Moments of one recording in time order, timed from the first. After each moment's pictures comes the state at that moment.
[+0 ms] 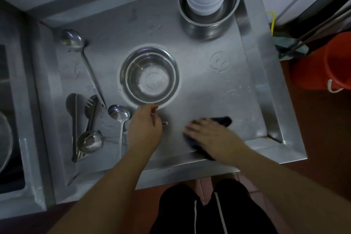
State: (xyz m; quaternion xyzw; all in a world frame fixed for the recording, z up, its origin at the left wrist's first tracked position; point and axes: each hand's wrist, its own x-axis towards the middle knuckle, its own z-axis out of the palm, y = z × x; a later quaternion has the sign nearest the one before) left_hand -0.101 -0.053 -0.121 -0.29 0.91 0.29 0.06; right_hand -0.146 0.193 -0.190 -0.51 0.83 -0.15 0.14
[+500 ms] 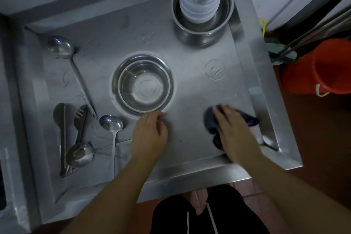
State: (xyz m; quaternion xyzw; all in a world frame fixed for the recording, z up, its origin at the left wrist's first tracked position) left_hand -0.115 -0.040 -0.134 -0.23 0.91 0.32 0.08; right_hand -0.173 0.228 -0.177 -0.24 0.95 -0.15 0.15
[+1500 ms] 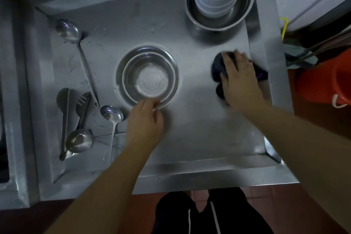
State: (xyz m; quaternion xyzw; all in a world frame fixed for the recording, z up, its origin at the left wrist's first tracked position) left_hand -0.131 -0.042 -0.134 -0.27 0.92 0.27 0.04; right_hand -0.320 0.186 -0.184 -0.23 0.96 -0.14 0.11
